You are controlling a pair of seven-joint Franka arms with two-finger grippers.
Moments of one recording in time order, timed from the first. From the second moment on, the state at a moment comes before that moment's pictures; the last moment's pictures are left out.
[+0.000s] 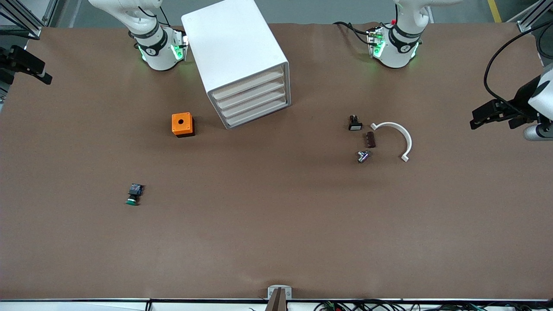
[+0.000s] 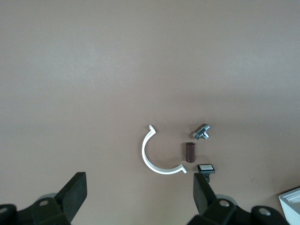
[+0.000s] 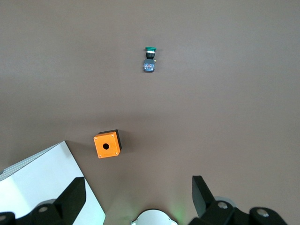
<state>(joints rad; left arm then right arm) -0.02 0.07 -0.01 -1.51 -0.02 1.56 -0.04 -0.02 -0.15 -0.06 -1.60 0.04 1.40 -0.04</state>
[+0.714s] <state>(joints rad) 0.01 0.14 -0.01 -1.52 -0.02 1.55 -0.05 -0.02 -0.15 -0.06 -1.60 0.04 1.40 -0.04</state>
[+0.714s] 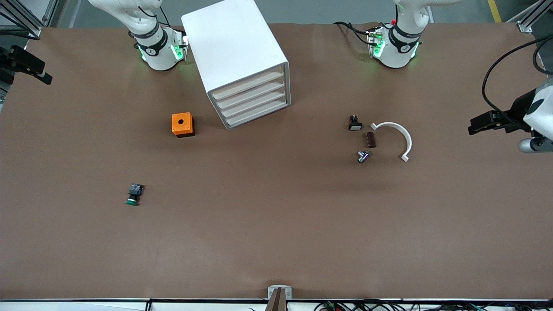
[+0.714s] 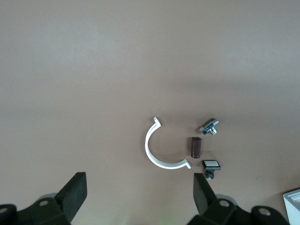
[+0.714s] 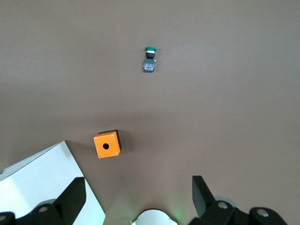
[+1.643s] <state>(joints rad) 0.00 0.36 -0.01 -1.52 -0.14 1.55 -0.09 -0.02 -0.15 -0.07 -1.60 0.04 1.40 -0.04</state>
